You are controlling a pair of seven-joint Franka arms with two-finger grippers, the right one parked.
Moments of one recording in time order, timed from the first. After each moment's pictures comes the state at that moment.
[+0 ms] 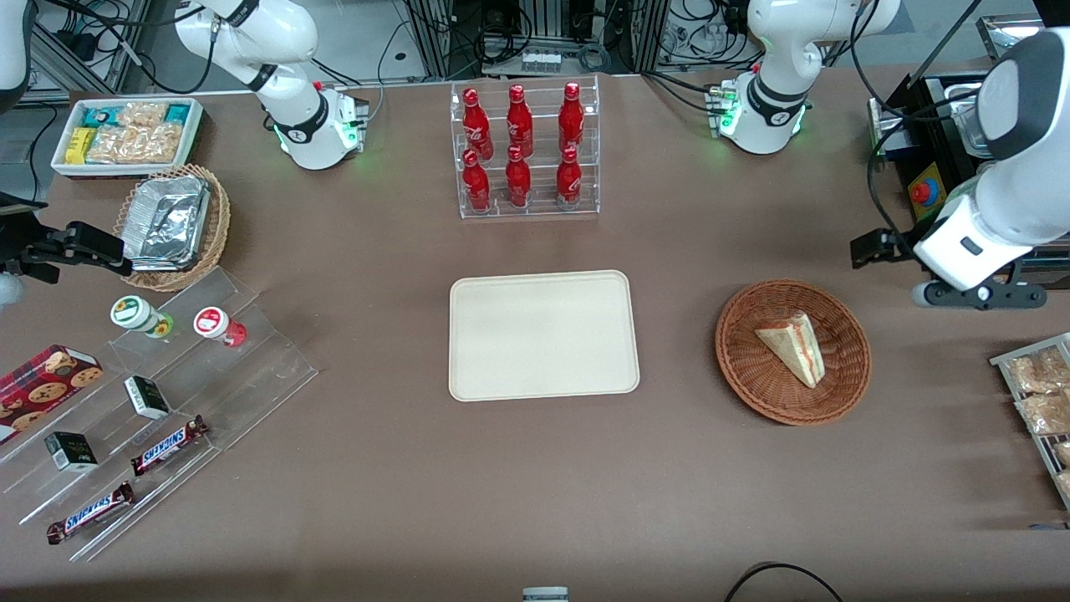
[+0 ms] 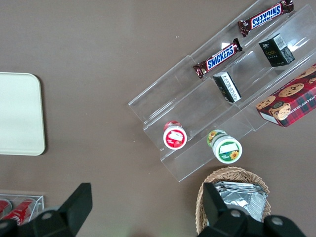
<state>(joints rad) 0.00 0.06 -0.07 -1.72 0.01 1.63 -0.05</state>
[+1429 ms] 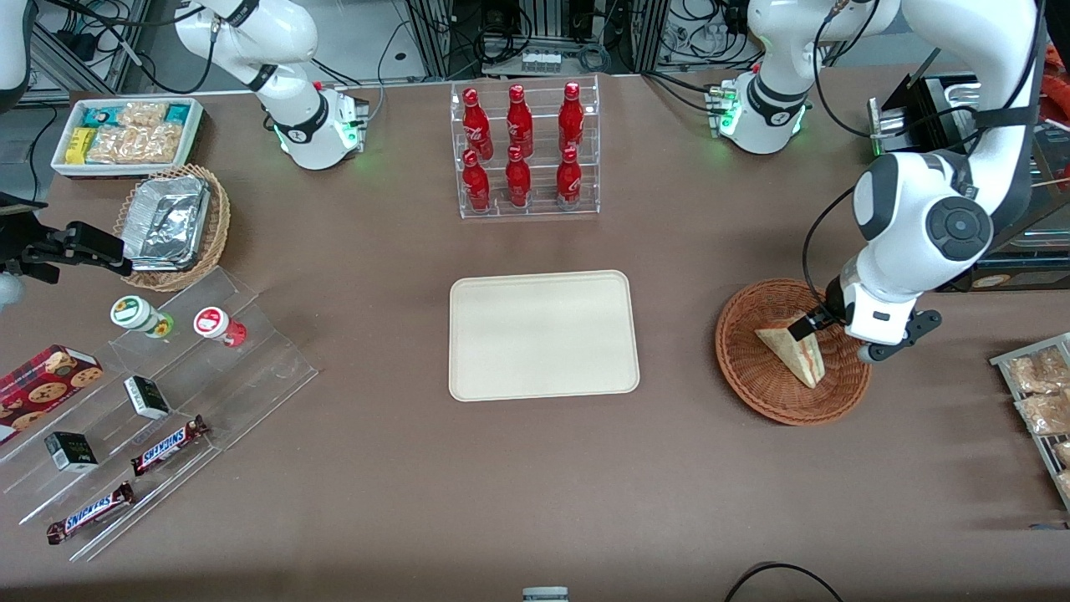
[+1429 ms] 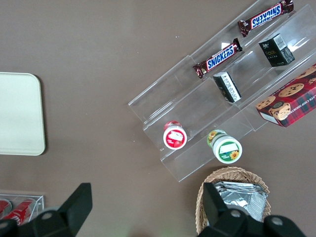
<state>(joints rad) -0.02 0.13 -0.08 -2.16 0.01 2.27 -0.63</state>
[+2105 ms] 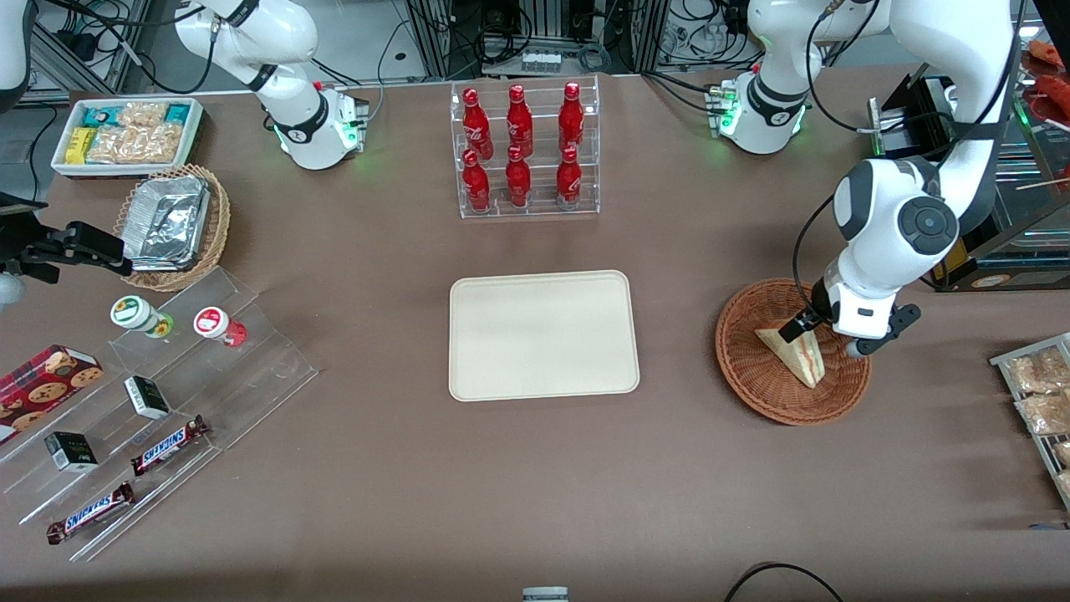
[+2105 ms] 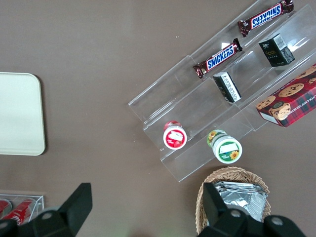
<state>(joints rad) -0.02 0.15 -0.08 -2.26 0.01 2.43 -0.68</state>
